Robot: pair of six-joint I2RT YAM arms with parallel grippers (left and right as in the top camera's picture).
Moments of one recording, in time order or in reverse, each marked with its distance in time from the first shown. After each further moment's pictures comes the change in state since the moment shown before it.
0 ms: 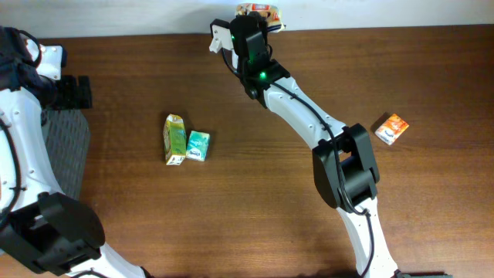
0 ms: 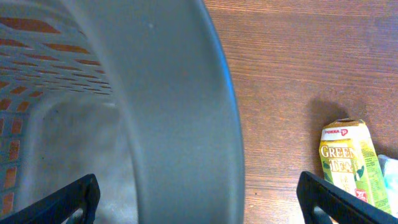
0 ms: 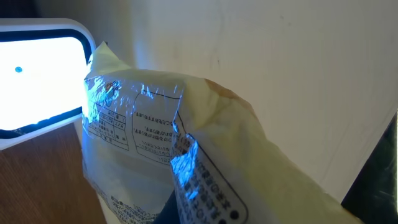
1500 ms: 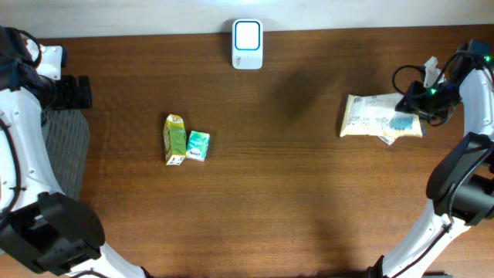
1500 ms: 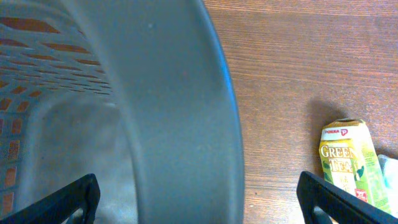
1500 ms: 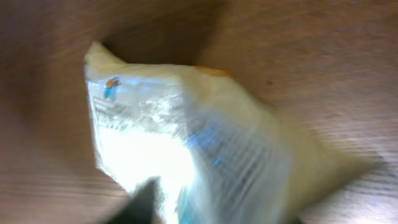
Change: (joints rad) left arm 0.000 0.000 0.000 0.000 0.000 0.000; right arm -0.935 -0.231 -0.179 -1.244 -0.901 1.342
